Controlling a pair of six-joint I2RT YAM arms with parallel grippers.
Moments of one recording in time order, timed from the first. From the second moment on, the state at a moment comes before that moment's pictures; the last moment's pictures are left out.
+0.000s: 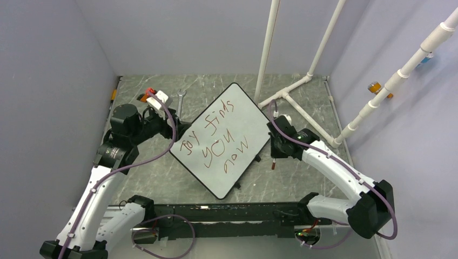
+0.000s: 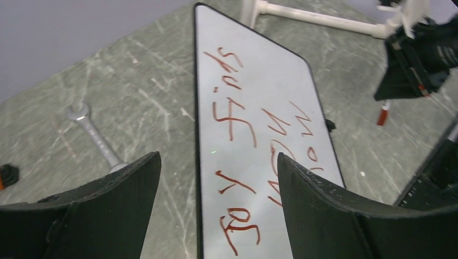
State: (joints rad) left arm -0.28 0.83 0.99 -0.38 0.49 0.07; right arm 0.60 1.15 0.94 -0.87 0.24 0.52
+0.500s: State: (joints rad) left arm -0.26 0.71 0.92 -0.37 0.12 0.00; right arm 0.51 1.18 0.85 -0.82 0.24 0.55
